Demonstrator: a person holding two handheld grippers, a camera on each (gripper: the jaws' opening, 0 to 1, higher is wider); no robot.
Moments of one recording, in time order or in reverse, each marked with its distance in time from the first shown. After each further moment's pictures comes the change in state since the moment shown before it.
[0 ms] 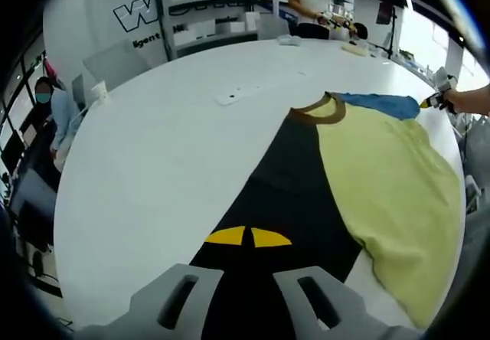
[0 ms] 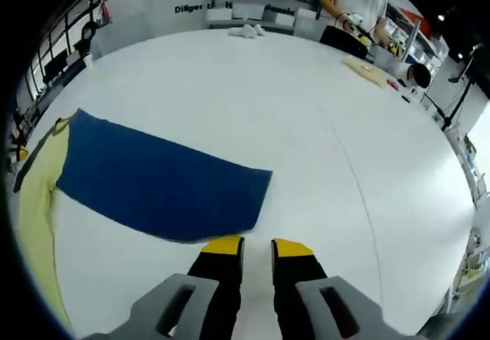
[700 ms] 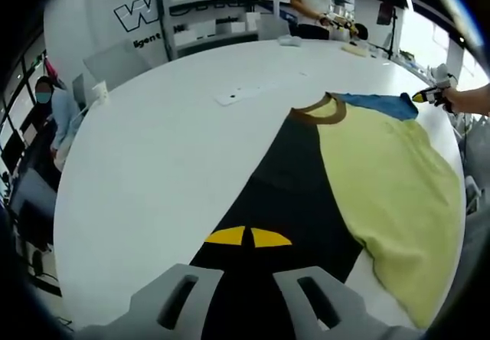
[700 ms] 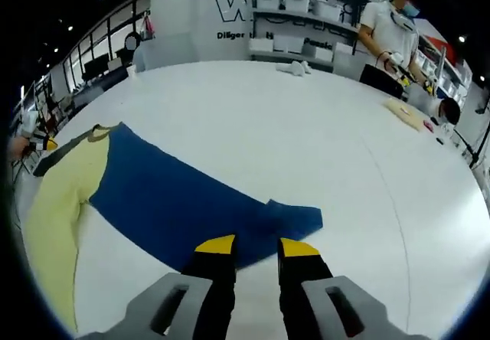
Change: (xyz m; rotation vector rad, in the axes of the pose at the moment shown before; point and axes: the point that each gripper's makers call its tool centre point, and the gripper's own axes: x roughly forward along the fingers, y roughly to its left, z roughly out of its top) left arm 0.001 0.002 -0.001 -0.004 -0.002 0.002; right arm 0.000 0.073 0.051 -0.116 -0.179 0.172
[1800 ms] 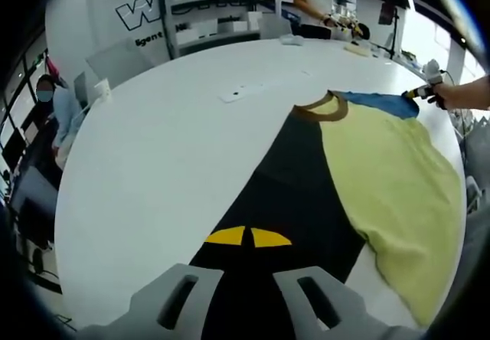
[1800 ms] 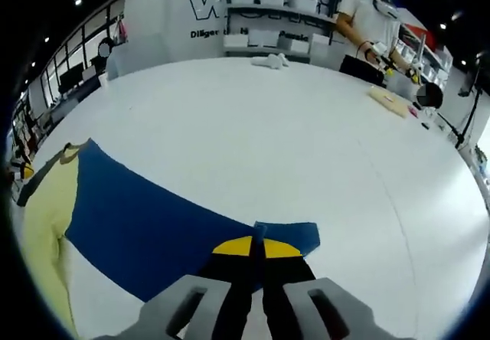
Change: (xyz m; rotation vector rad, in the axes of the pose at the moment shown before) left arm -0.003 0.005 -0.007 -0.008 0.005 0.010; right arm 0.022 -0.028 0.011 0.130 -0.003 -0.137
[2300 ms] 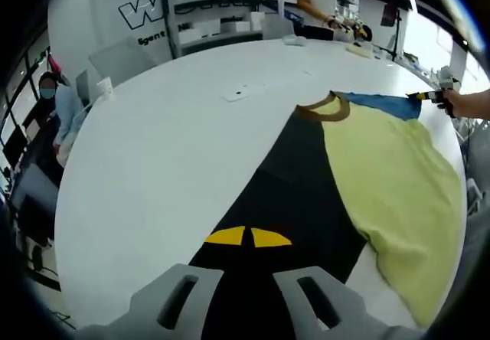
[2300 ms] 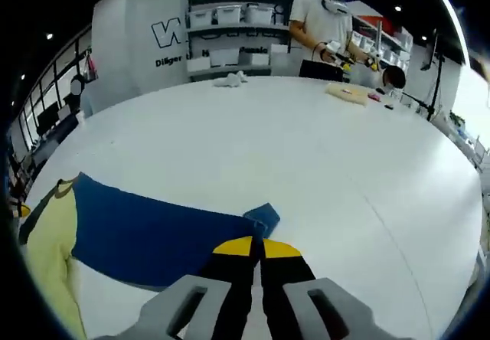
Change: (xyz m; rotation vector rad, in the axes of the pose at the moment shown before) left arm -0.001 0.001 0.000 -0.012 -0.004 0.008; right arm -0.043 -0.027 -0.020 0.215 -0.108 -0.138
